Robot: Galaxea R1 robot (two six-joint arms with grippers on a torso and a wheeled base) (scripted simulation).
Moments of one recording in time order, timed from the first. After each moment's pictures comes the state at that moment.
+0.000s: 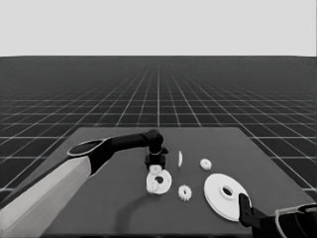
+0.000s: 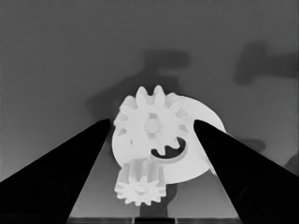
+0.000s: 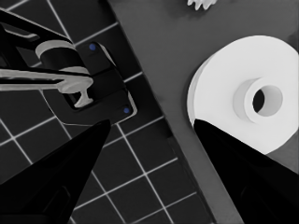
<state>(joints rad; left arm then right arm) 0.12 3.13 -2.02 0.27 1.44 -1.12 -0.35 1.76 -0.39 -0.70 -1.18 0.32</state>
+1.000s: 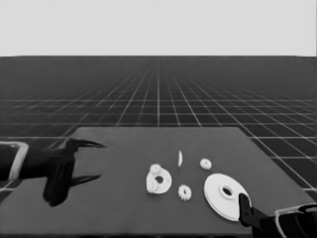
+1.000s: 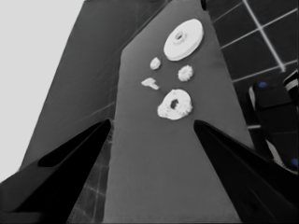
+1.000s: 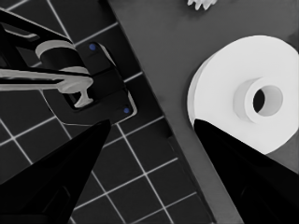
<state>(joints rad) -0.34 1.76 -0.43 0.31 0.68 0.34 -0.35 1.76 -0.39 -0.70 -1.18 0.32</state>
